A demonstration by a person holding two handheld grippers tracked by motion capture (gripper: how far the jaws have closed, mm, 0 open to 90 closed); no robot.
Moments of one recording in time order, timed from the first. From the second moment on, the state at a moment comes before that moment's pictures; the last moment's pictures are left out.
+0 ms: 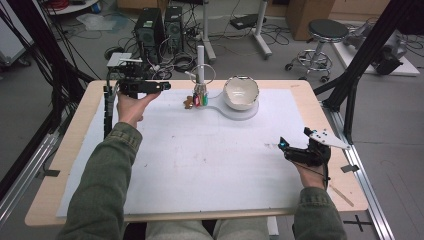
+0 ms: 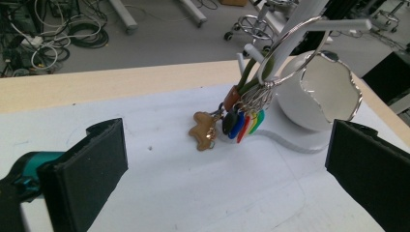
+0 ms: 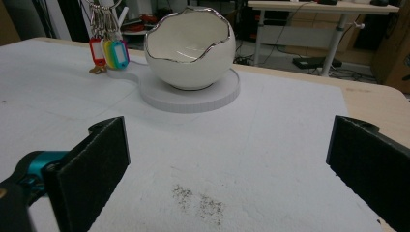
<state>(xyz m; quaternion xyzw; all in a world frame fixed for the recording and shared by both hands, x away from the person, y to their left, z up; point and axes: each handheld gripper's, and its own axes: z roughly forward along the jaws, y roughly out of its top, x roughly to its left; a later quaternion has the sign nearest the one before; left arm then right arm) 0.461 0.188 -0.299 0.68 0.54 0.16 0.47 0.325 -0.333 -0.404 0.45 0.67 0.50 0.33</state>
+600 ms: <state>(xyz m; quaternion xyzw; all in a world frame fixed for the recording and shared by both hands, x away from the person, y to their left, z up) 0.442 0.198 -0.319 0.68 0.54 0.18 0.46 0.324 -0.333 -0.404 0.45 0.67 0.49 0.33</state>
